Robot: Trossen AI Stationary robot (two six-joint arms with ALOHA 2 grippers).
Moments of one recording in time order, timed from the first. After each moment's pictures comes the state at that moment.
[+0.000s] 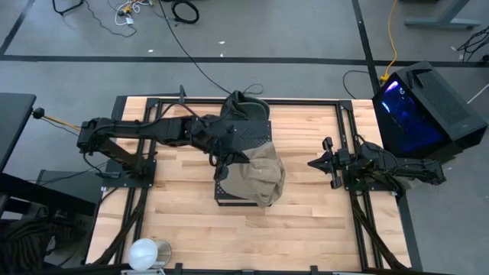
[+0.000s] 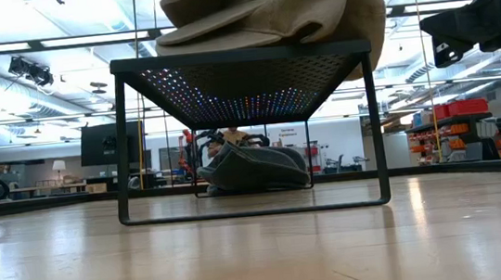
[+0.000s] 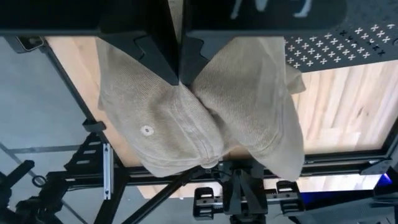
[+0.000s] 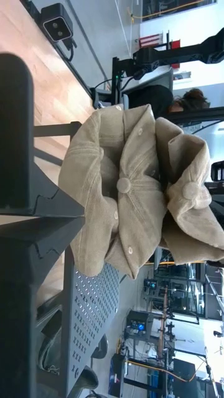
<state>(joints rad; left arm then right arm) 0.00 1.47 1.38 -0.42 0.18 0.05 -0.06 0.00 0.02 0.04 -0.17 -0.01</state>
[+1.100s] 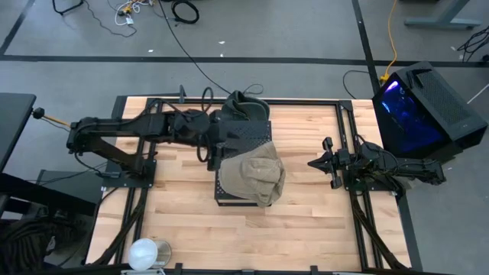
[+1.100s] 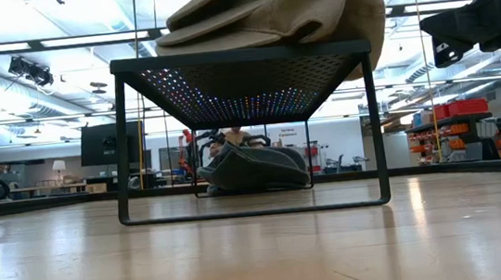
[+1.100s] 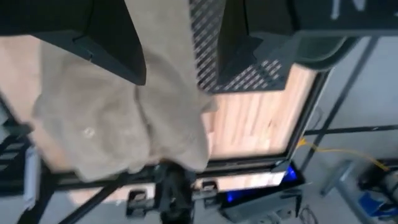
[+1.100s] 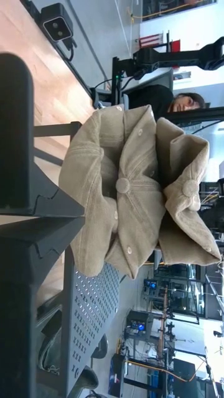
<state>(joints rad) 0.00 1.34 1.38 -0.54 -0.10 0.09 -0.06 0.00 0.02 0.04 -0.17 -0.01</state>
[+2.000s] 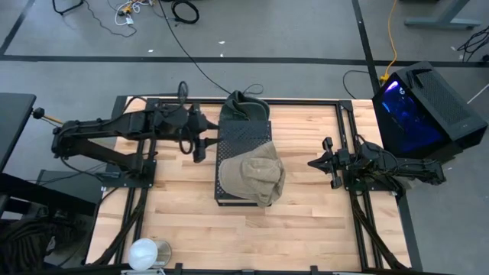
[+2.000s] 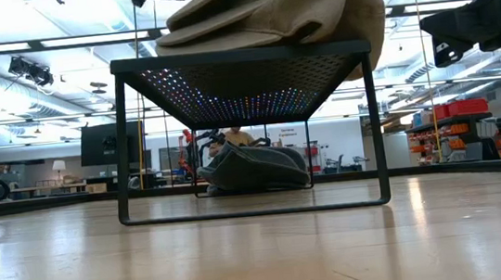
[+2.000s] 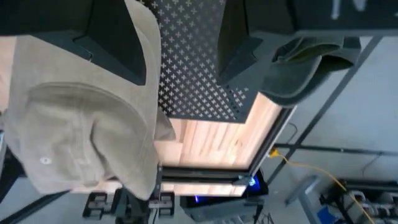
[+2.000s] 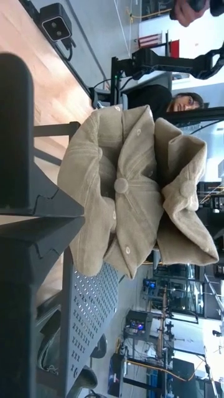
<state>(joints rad) 0.07 1.12 1.18 -0.52 -0.15 0.01 -0.06 0.00 0.02 0.04 -0.17 -0.01</state>
